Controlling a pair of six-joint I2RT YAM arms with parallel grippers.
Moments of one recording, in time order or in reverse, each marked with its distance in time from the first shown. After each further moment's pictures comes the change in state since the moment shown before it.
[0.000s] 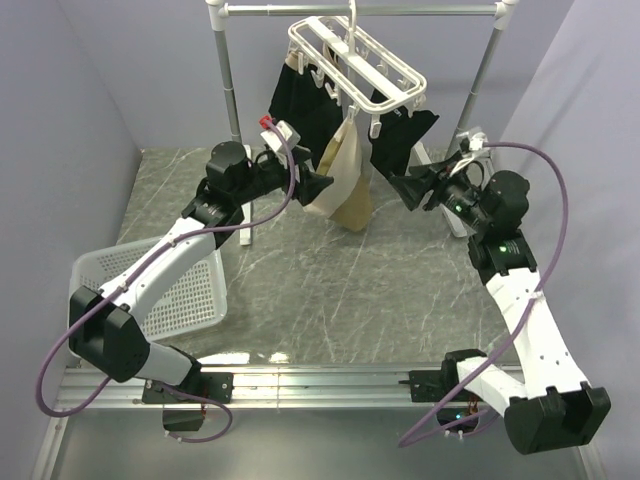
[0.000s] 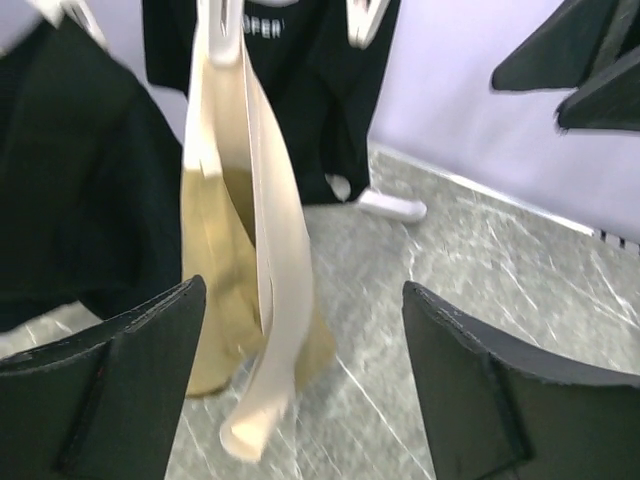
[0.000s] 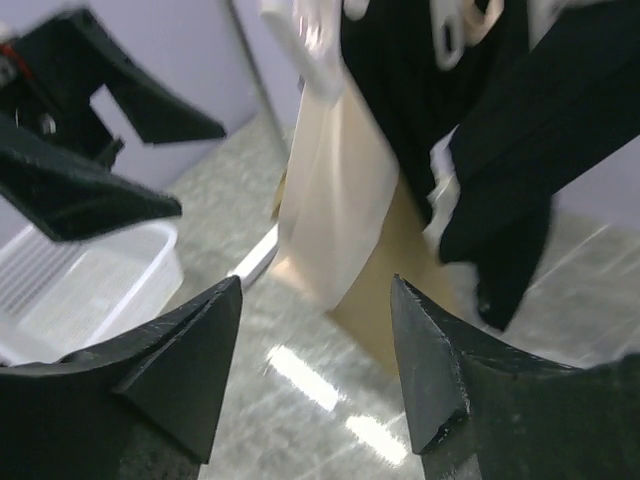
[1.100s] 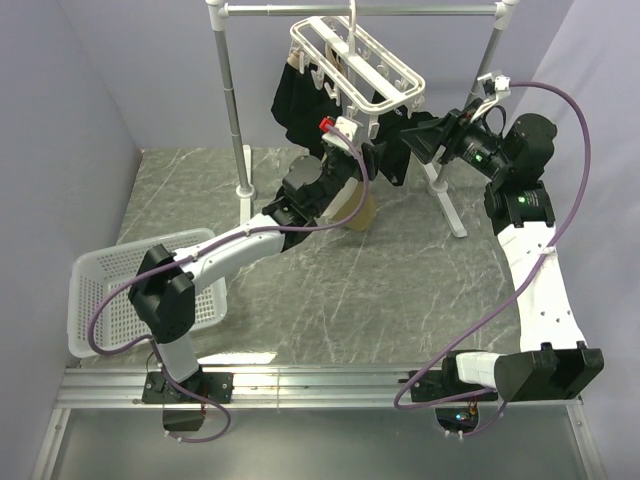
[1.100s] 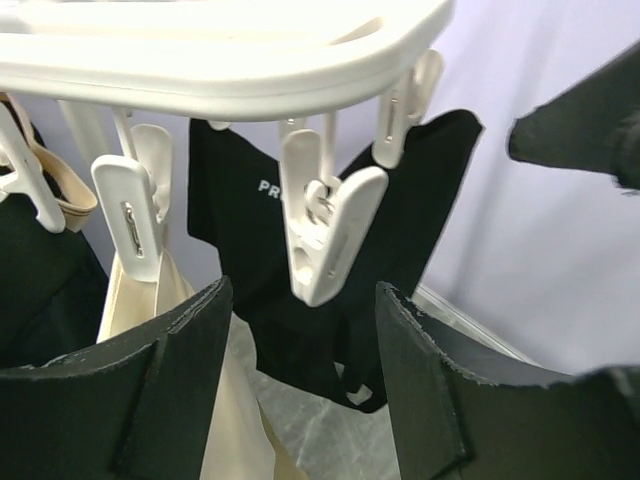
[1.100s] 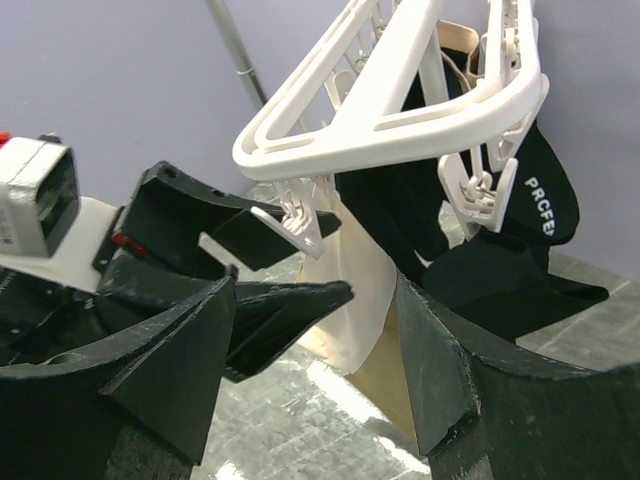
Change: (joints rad) left arm -0.328 0.331 0.218 0.410 -0.680 0.029; right arm -0.097 0.238 0.433 -0.121 -0.134 0.106
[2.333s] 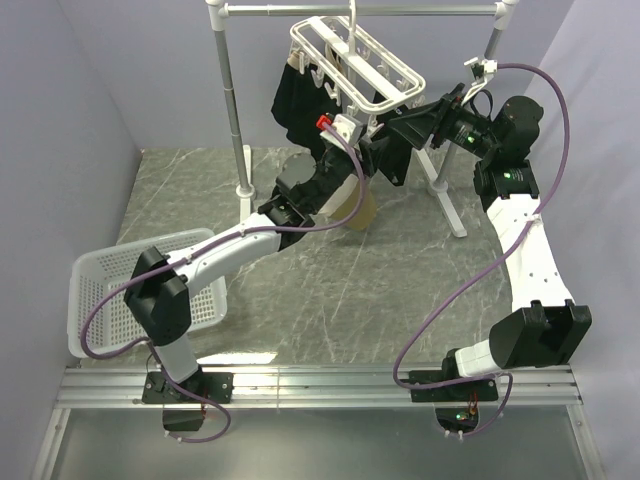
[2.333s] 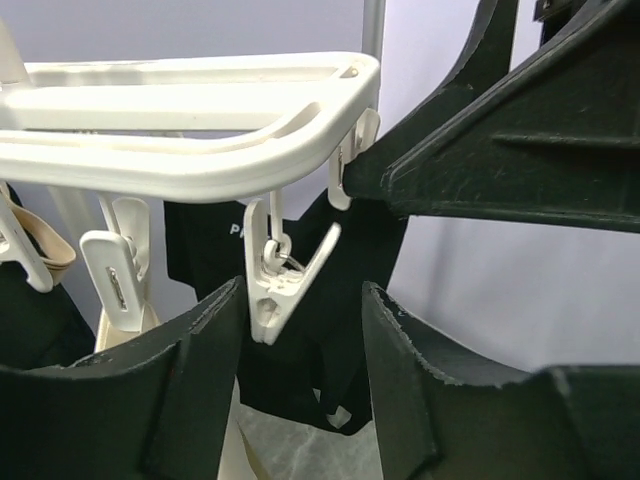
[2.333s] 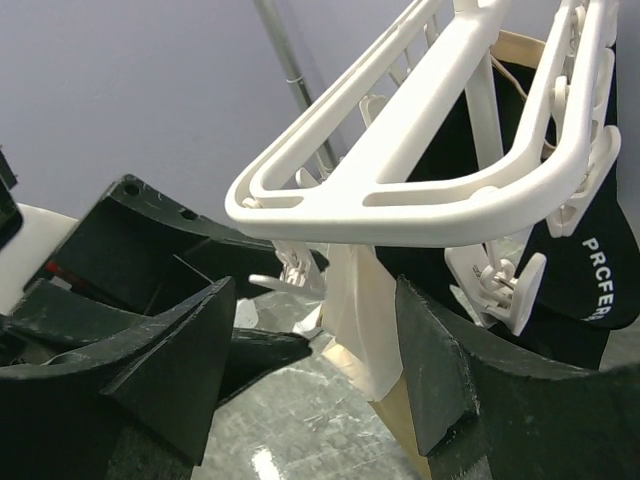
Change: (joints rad) left arm 0.001 -0.015 0.019 0.031 0.085 0.014; right arm 0.000 0.179 0.079 0.187 -0.165 0.124
